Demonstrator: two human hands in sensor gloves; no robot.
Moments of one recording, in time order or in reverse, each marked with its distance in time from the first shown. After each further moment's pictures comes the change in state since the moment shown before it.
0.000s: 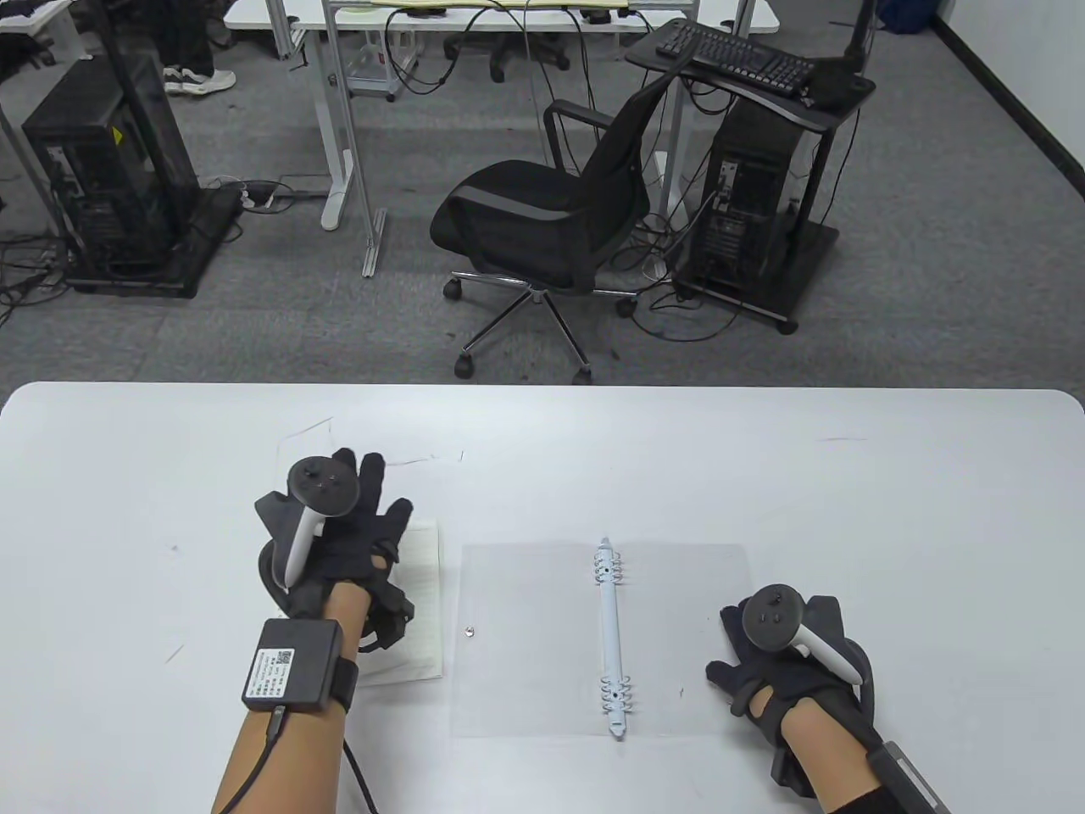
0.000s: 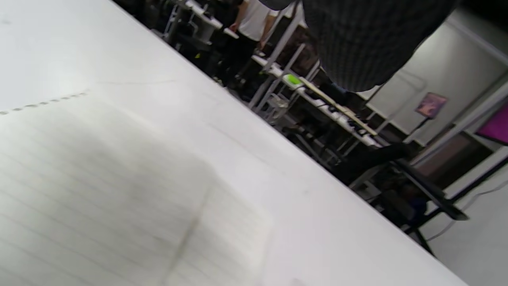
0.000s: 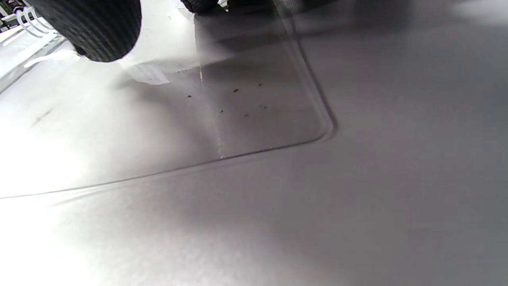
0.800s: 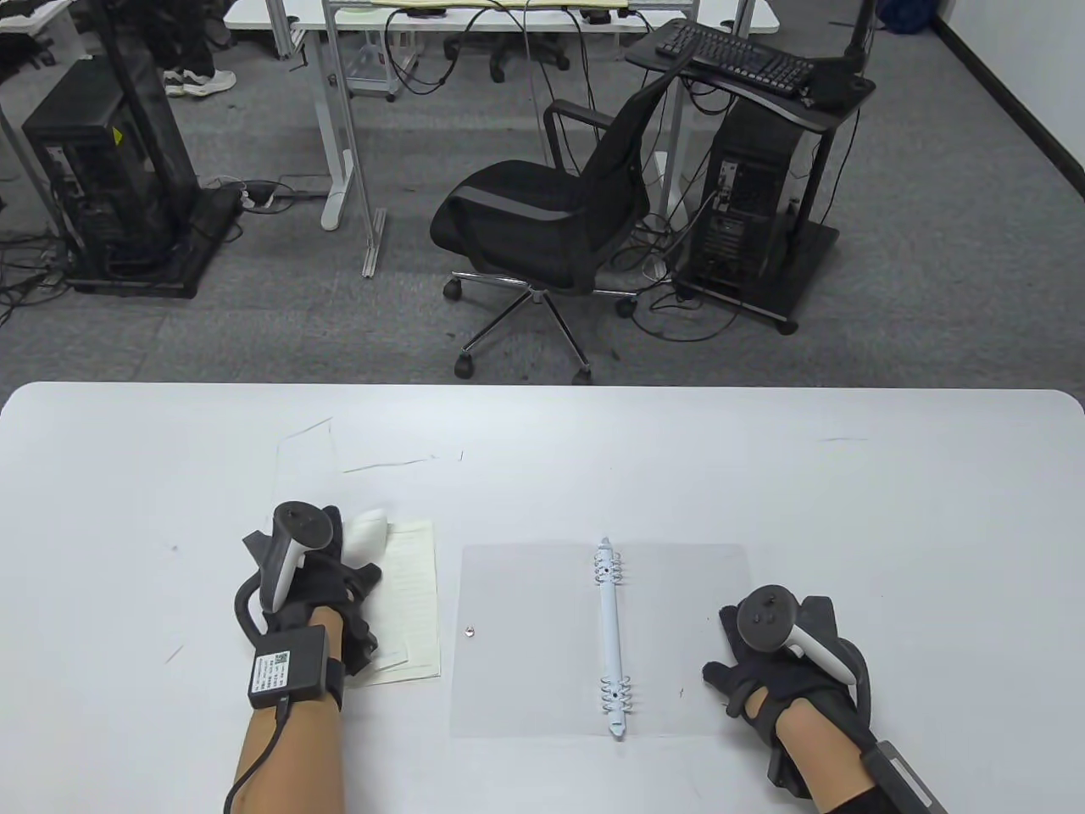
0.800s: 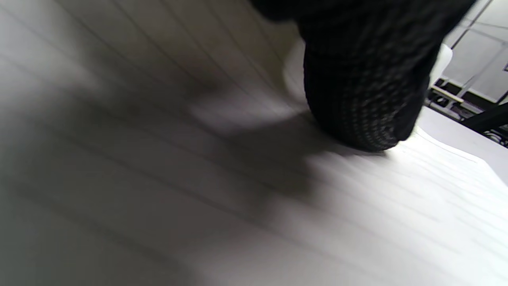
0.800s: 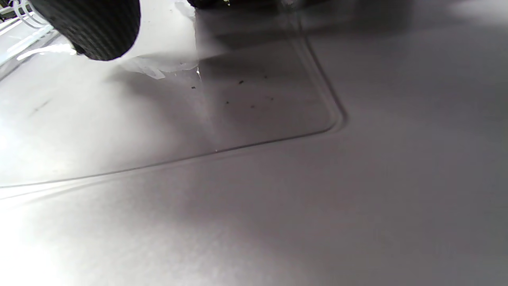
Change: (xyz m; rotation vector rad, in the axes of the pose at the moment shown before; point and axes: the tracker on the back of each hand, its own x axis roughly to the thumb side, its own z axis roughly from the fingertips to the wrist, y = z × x) left_hand -0.057 -0.047 -0.033 0.057 0.101 -0.175; right_hand 0.004 0.002 0.000 0.000 0.008 0.022
